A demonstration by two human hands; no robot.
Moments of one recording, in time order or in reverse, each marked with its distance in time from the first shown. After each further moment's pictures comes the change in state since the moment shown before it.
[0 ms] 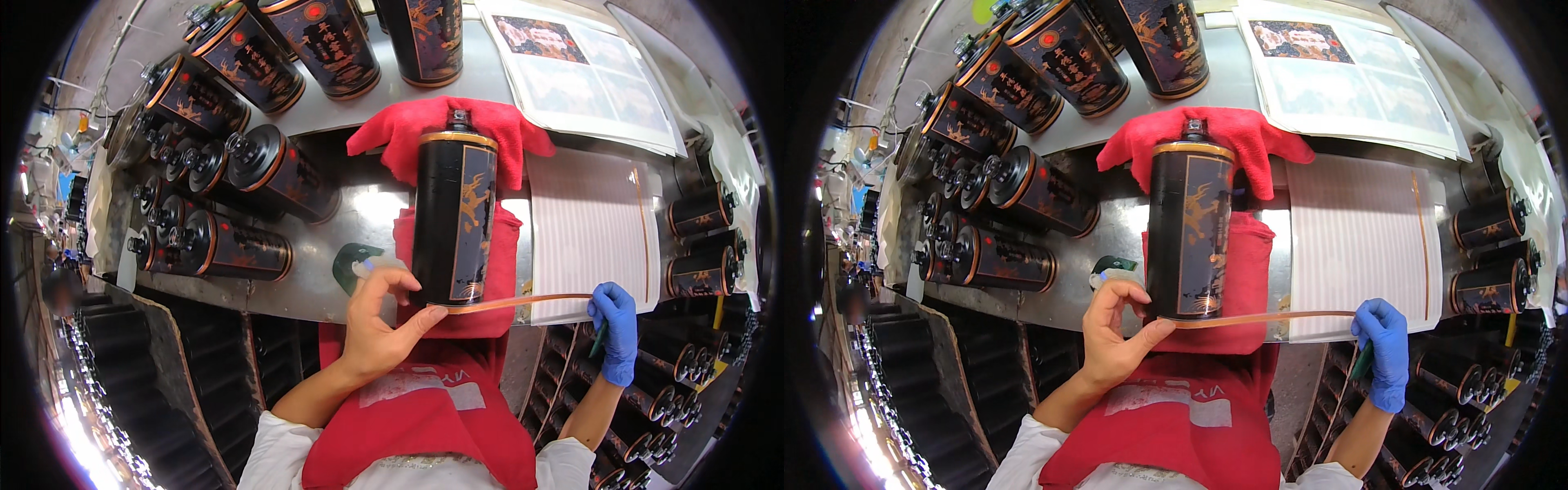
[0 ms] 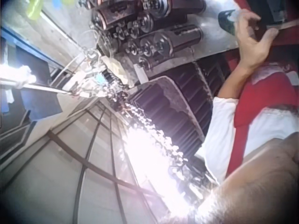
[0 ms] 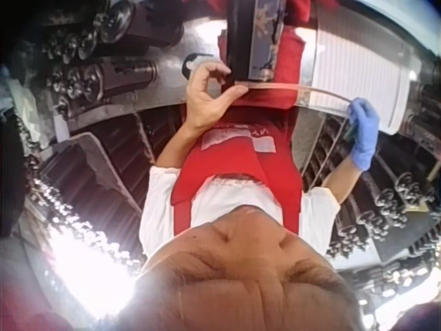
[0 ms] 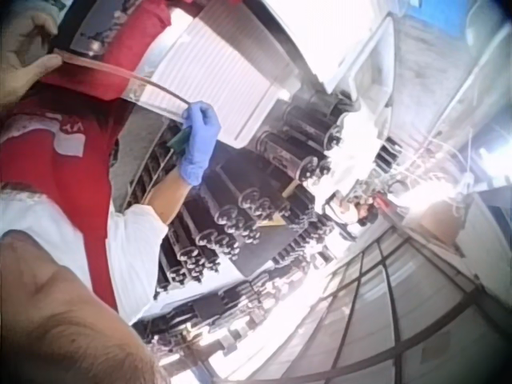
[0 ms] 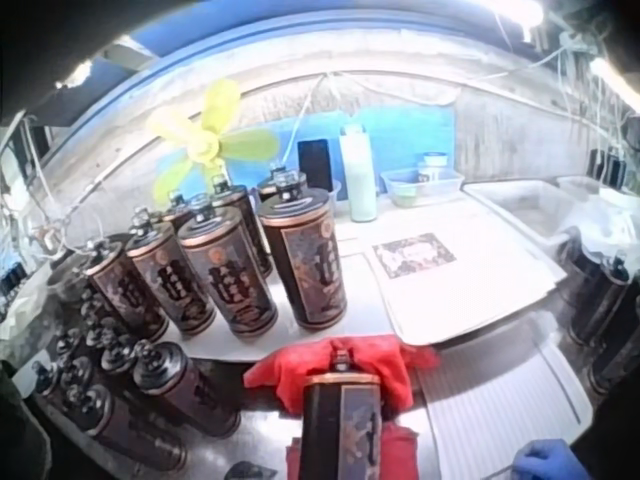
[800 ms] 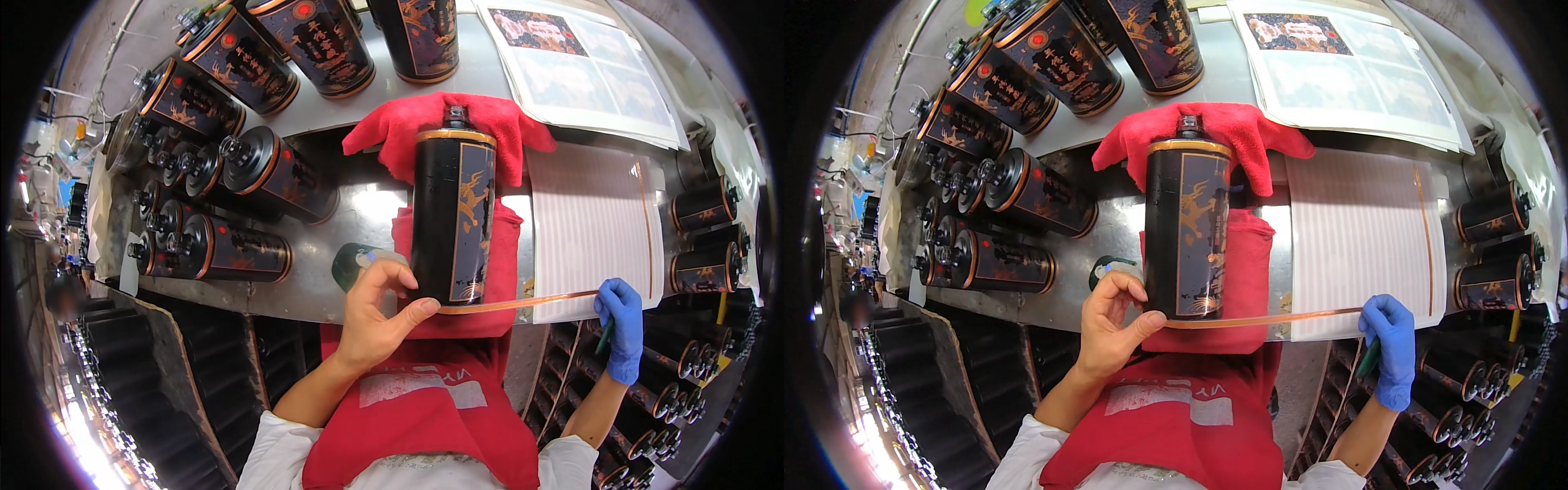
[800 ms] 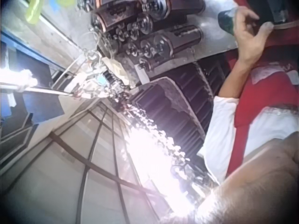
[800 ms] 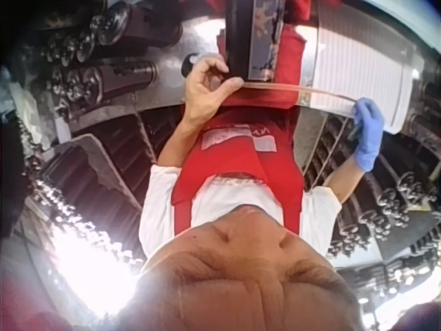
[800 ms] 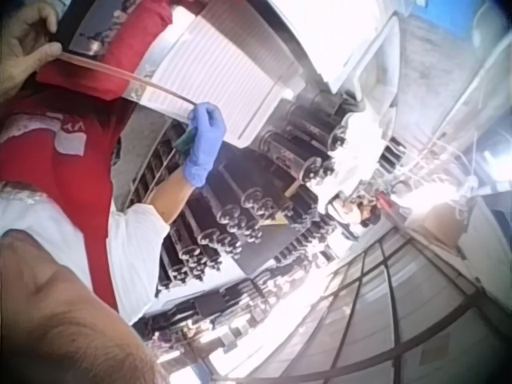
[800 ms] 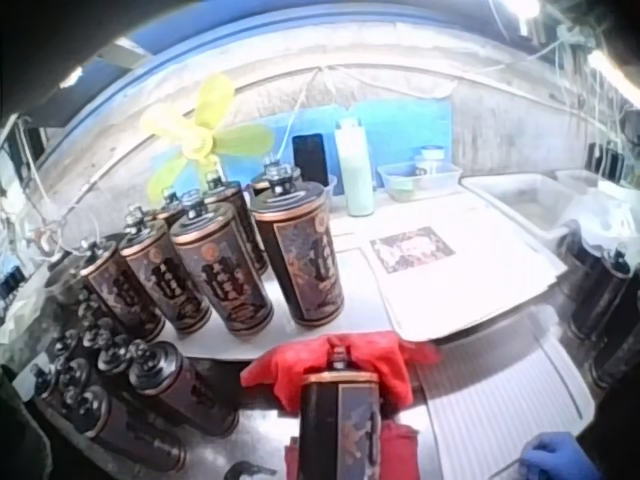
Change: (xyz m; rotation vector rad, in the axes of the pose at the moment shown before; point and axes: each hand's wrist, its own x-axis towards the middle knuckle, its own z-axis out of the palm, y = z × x) left_hand 0.009 -0.009 -0.004 -0.204 -0.059 -0.080; right_hand 0.001 0.000 -0.003 -0.018 0.022 -0.003
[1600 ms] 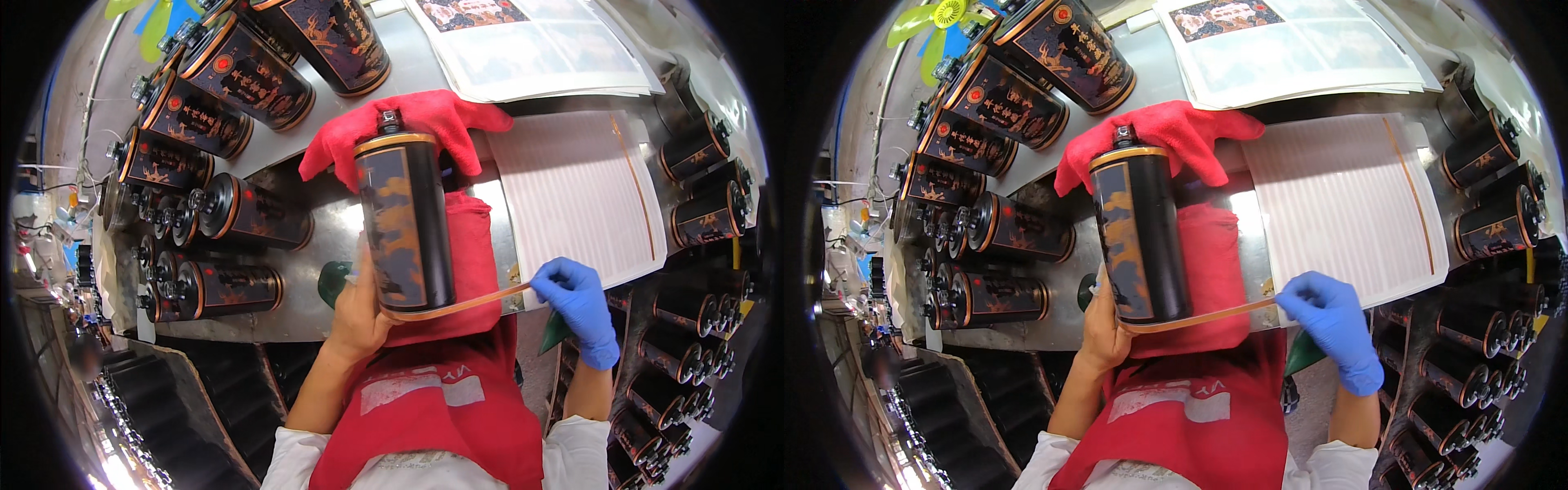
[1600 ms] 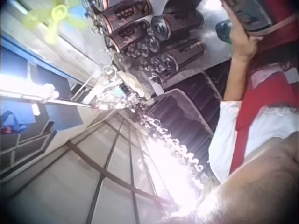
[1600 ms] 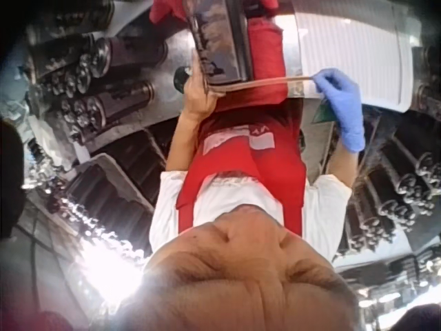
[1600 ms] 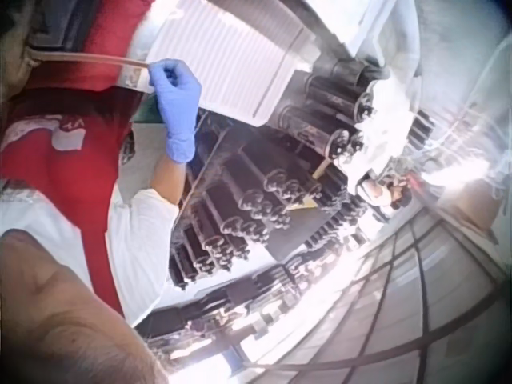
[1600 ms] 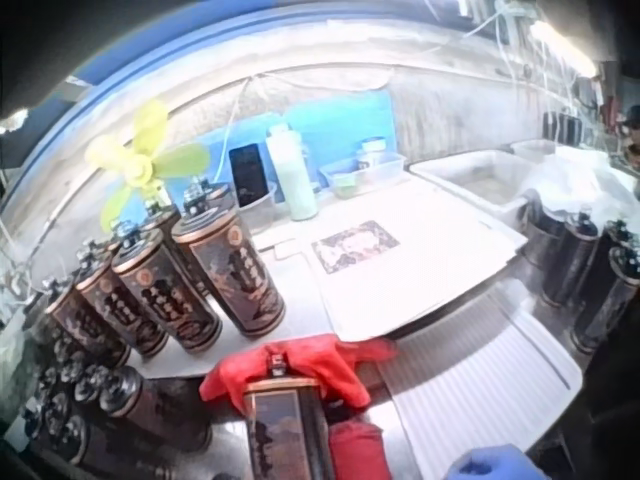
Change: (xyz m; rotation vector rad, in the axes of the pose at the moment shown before) left_hand 0.017 -0.040 -0.021 0.697 -0.228 0.397; right_hand -0.012 -0.014 0.062 0.045 -0.187 -0.019
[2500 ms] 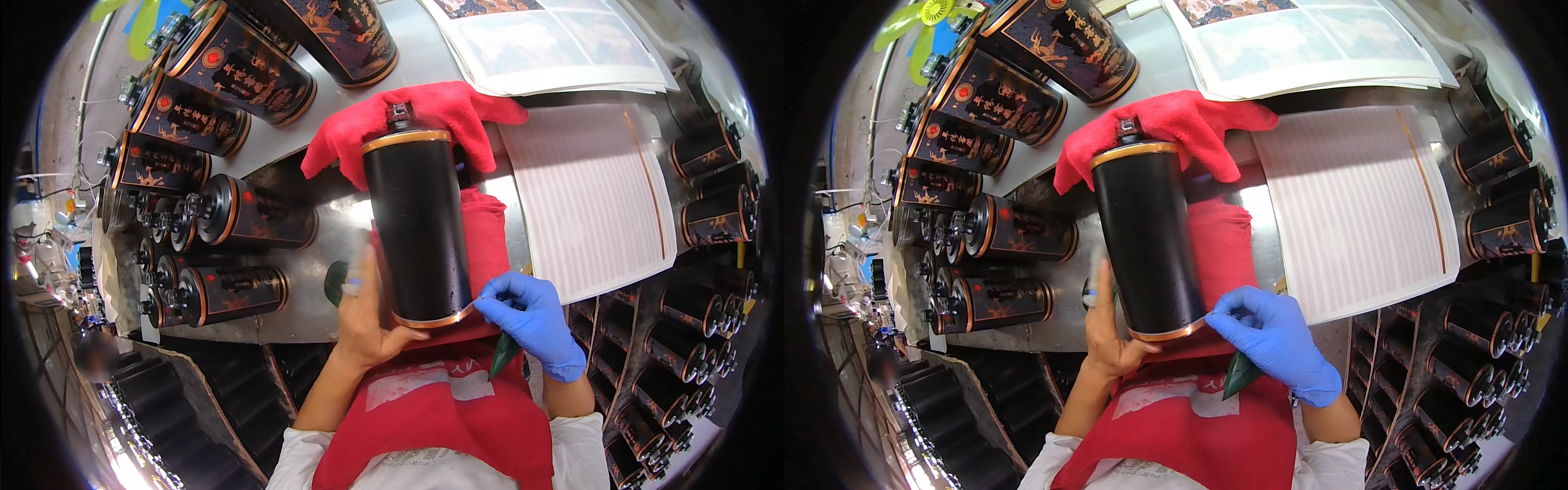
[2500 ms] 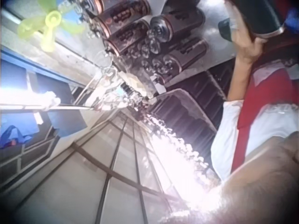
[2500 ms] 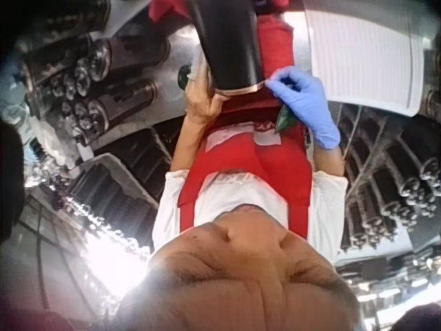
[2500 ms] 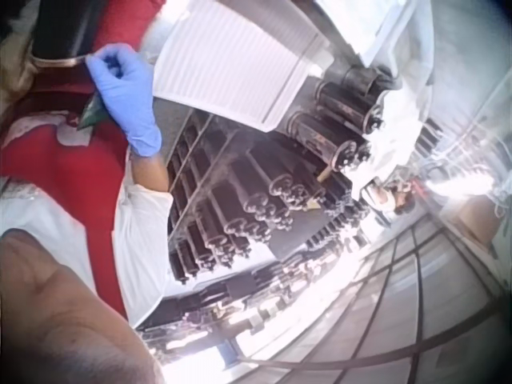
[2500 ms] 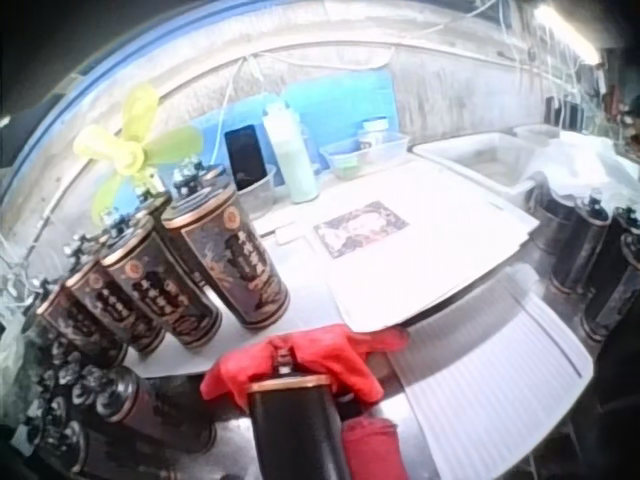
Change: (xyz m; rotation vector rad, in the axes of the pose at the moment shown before) left_hand 0.006 0.014 -0.005 -0.044 0.086 -0.018; right_hand 0.000 -0.015 0.071 0.147 -0.194 0.021
